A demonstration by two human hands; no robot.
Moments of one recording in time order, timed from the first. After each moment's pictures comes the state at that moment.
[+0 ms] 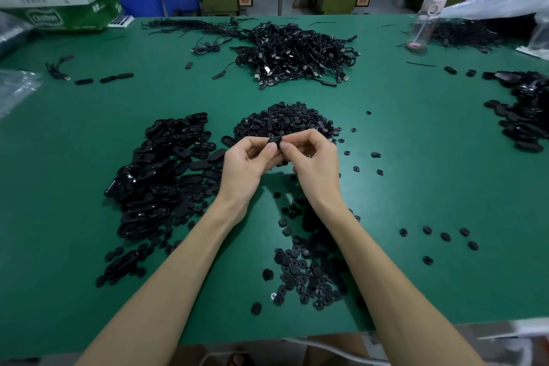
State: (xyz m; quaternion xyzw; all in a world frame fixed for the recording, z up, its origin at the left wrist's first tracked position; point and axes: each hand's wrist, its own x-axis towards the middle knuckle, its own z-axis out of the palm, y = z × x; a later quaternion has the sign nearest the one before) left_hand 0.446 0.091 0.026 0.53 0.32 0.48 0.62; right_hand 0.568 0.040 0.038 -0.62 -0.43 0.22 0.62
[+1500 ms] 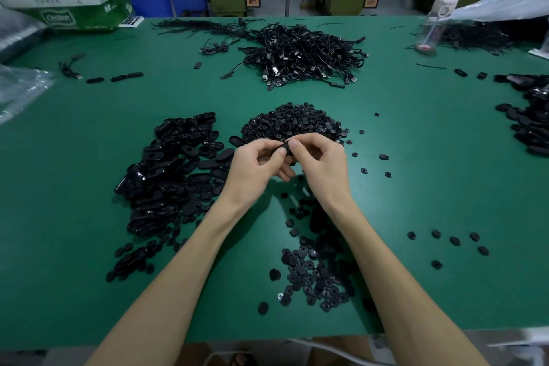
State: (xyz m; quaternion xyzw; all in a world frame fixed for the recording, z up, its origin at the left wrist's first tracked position) left_hand 0.439 0.093 0.033 0.66 0.32 0.43 0.53; right_hand 0.571 0.037 0.042 -0.62 -0.47 0.21 0.60
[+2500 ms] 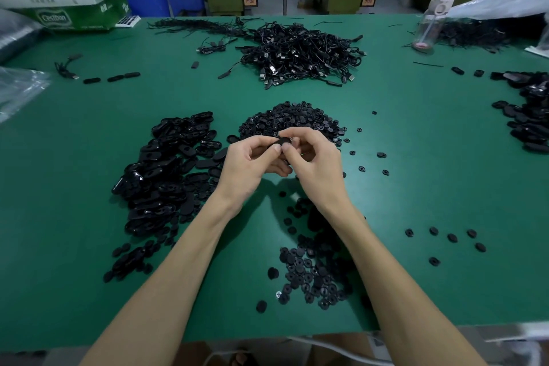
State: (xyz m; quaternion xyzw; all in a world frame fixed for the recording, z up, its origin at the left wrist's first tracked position) left_hand 0.433 0.096 0.036 0.63 0.30 0.43 0.56; right_hand 0.565 0.034 0.044 -0.61 -0.52 0.17 0.58
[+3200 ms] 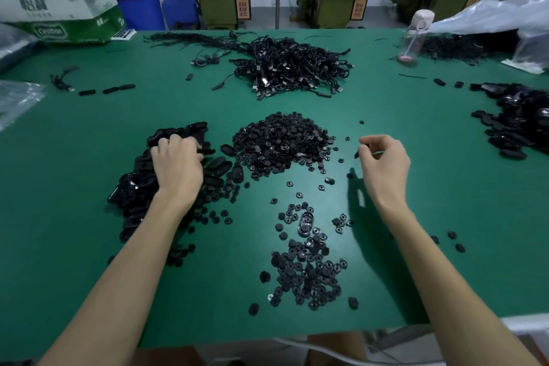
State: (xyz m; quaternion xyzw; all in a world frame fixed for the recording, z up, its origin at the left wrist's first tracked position) left_hand 0.373 0.159 0.040 0.75 0.63 0.18 -0.04; right_hand 0.663 0.005 0.048 -0.78 -0.35 0.06 0.52
